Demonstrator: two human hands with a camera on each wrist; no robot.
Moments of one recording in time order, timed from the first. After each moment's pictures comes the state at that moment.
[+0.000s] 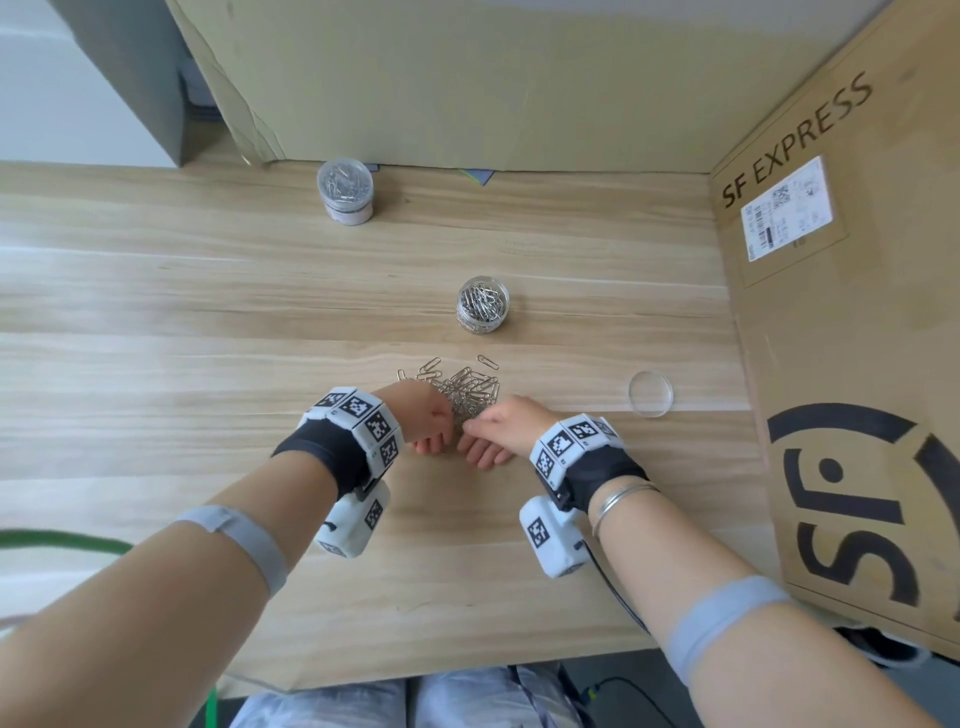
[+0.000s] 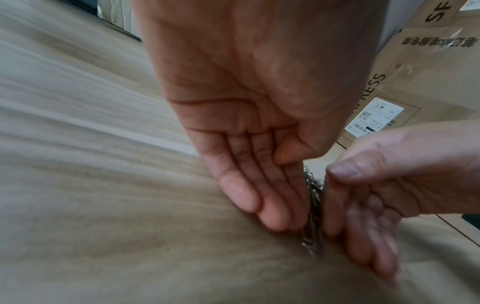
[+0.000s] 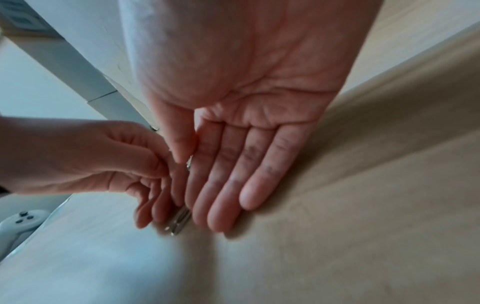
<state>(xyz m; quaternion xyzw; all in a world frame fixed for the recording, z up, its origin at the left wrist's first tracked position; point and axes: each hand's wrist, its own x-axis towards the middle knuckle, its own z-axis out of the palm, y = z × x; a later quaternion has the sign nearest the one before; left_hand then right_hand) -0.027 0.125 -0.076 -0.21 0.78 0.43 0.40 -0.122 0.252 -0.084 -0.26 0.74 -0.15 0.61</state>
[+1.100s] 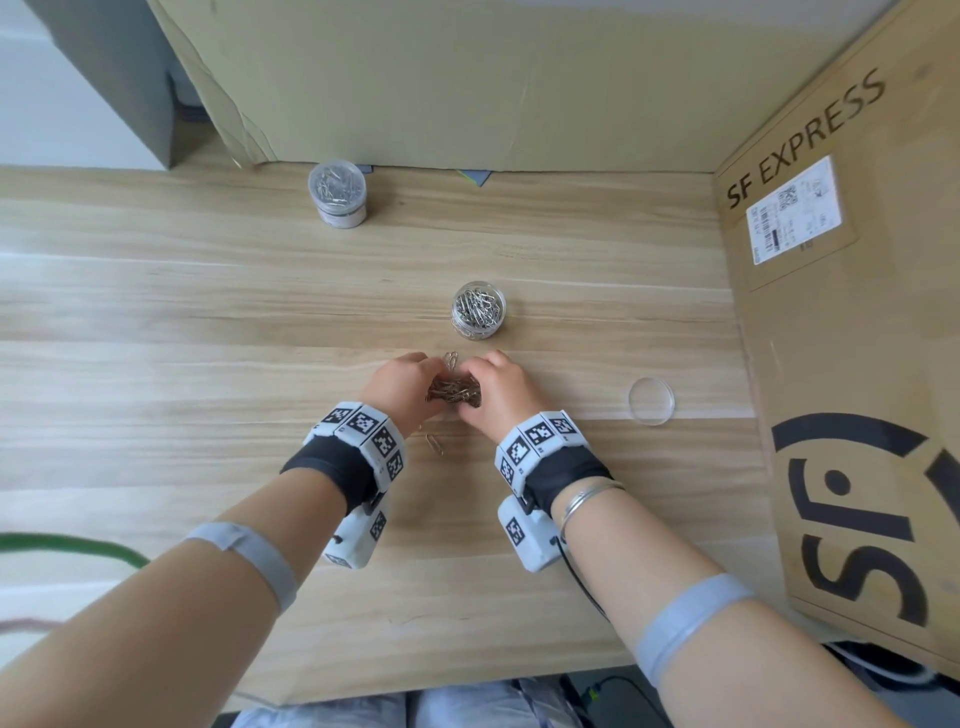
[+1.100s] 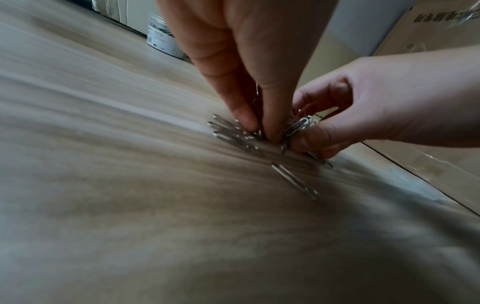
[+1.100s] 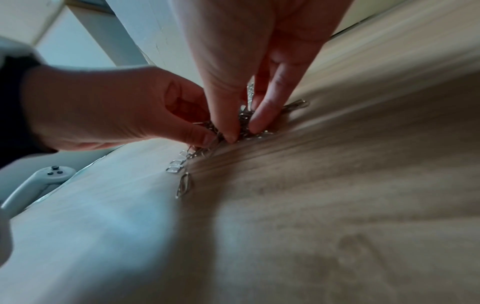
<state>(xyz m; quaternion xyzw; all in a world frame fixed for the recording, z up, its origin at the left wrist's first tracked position) -0.030 0.122 -0.085 -0.29 0.89 0.33 0.15 -0.124 0.222 -0.081 -0.41 0.84 -0.10 0.33</state>
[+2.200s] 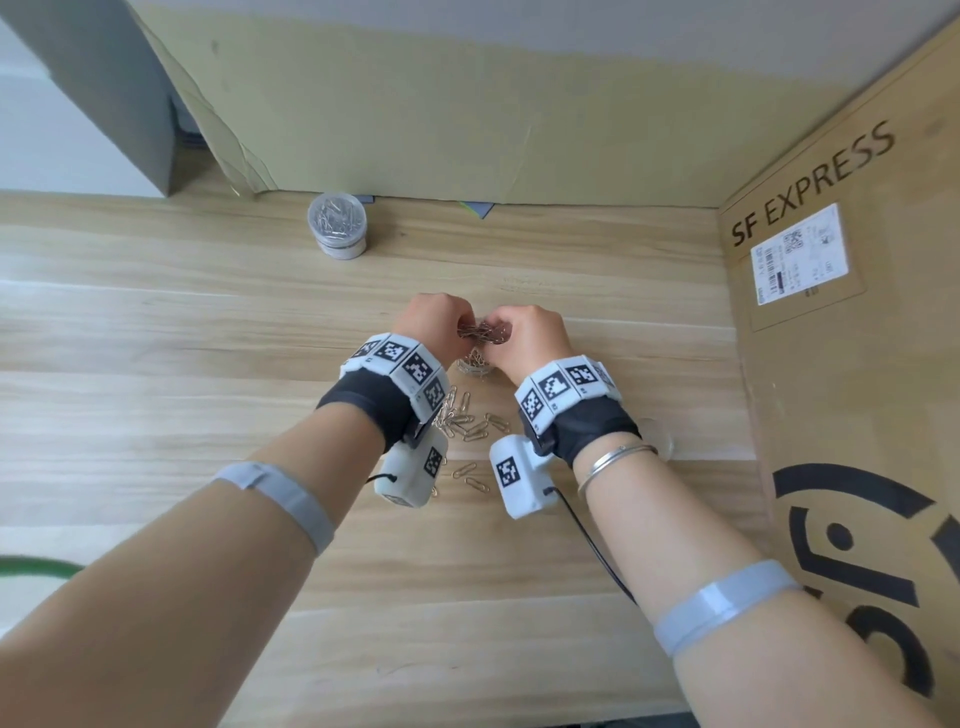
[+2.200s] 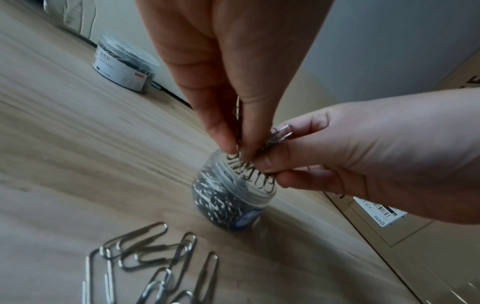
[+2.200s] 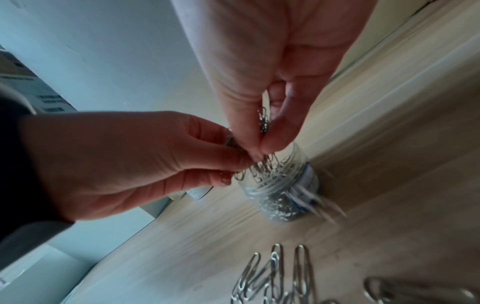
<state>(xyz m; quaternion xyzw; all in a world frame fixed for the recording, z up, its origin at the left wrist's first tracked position) -0.112 0.077 -0.045 -0.33 0.87 0.36 0.11 -0.191 0.168 -0.041 -0.32 0.88 -0.15 0.30</state>
